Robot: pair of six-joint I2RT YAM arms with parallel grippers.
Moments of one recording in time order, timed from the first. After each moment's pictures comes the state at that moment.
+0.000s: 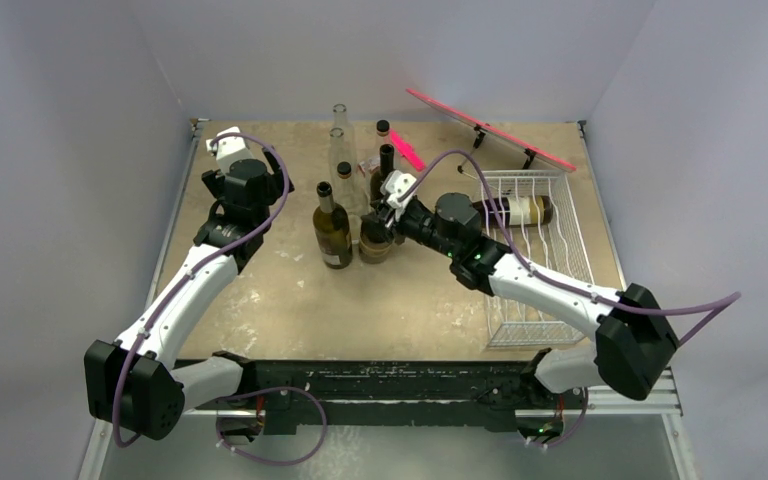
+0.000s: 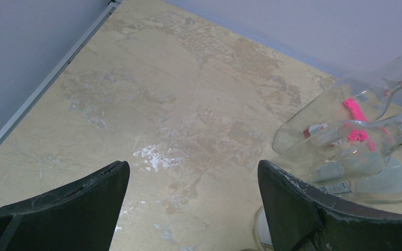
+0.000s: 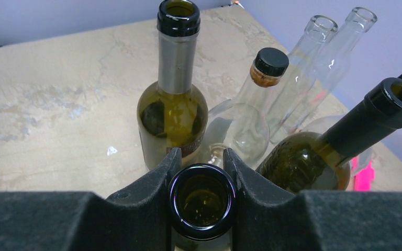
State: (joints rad) left arm -0.30 1.17 0.96 -0.15 -0.58 -0.41; right arm 0.81 1.34 0.89 0.36 -0.18 -0.19
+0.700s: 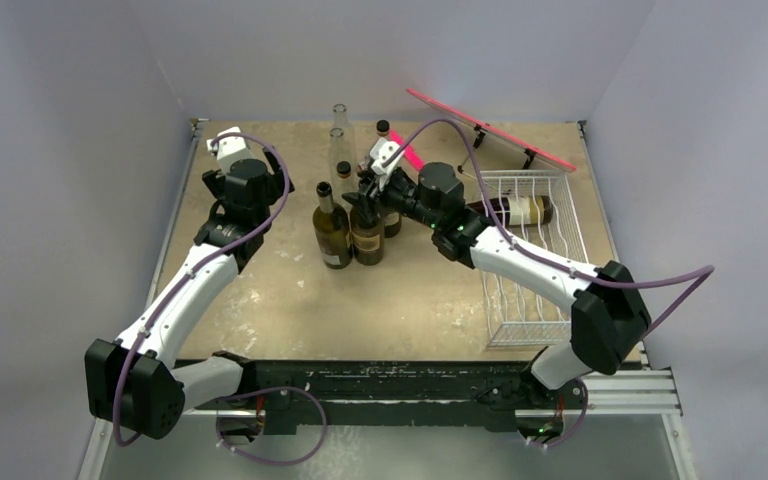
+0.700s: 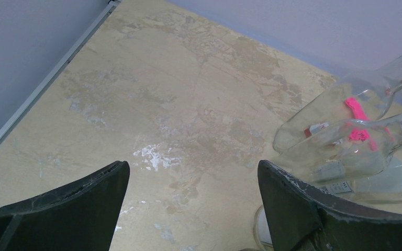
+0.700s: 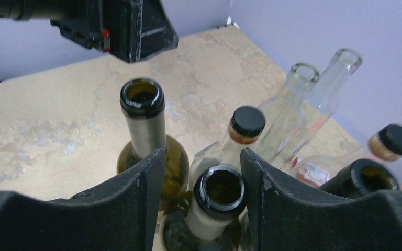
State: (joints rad) left arm -0.30 1.17 0.96 -0.15 -0.58 -0.41; right arm 0.76 1.53 1.12 0.34 -0.23 -0.12
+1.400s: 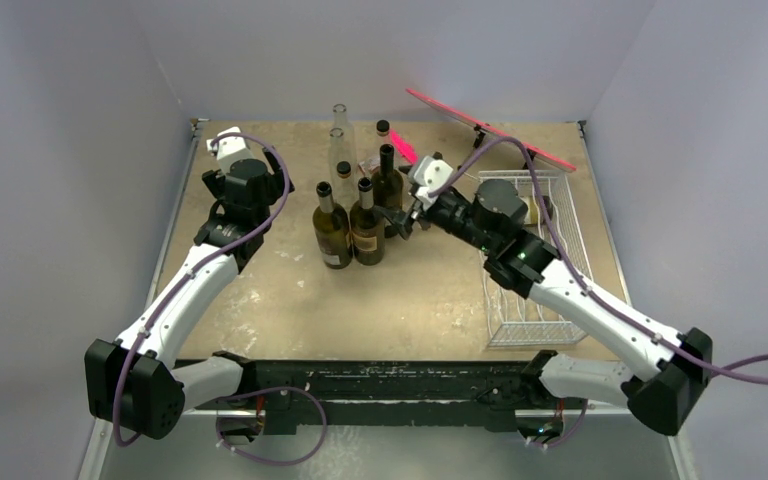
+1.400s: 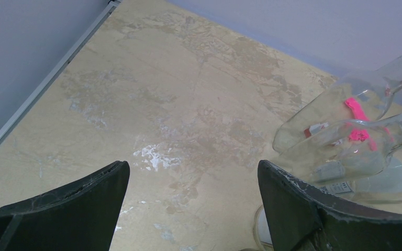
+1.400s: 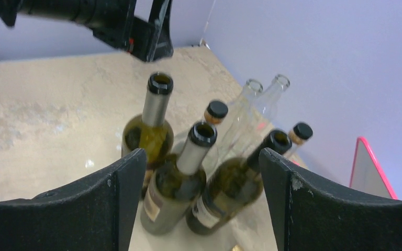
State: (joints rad) left arm -0.30 1.17 0.96 -0.15 -0.58 -0.41; right arm 0.76 1.18 1.06 0.14 -0.21 -0.29
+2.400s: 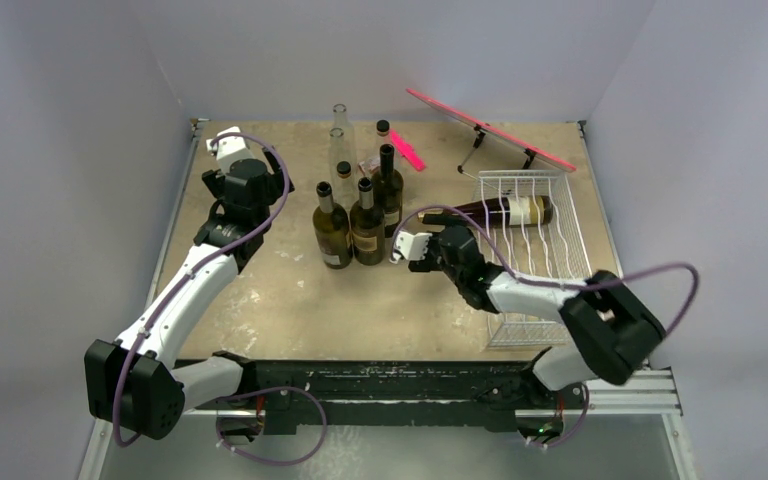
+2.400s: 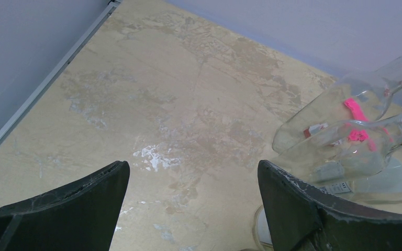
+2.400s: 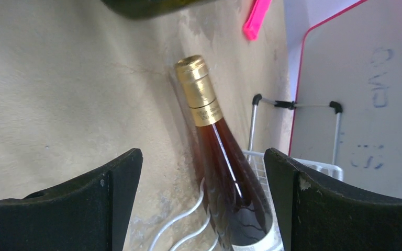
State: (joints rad) left arm -0.30 1.17 0.96 -0.15 -0.58 -0.41; right arm 0.70 1.40 0.57 0.37 0.26 -0.95
